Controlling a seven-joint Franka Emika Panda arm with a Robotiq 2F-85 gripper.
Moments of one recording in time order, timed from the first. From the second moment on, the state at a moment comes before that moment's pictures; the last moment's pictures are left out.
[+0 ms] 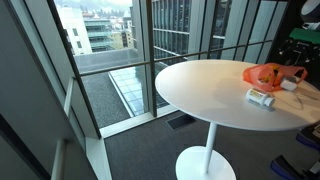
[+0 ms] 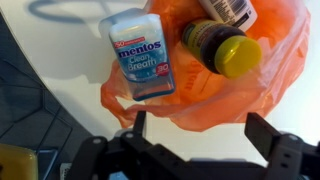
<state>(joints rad) -0.28 0.29 -0.35 -2.22 0.23 2.74 0.63</state>
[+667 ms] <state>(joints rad) -0.29 0.14 -0.37 -2.37 0.21 2.65 0.47</state>
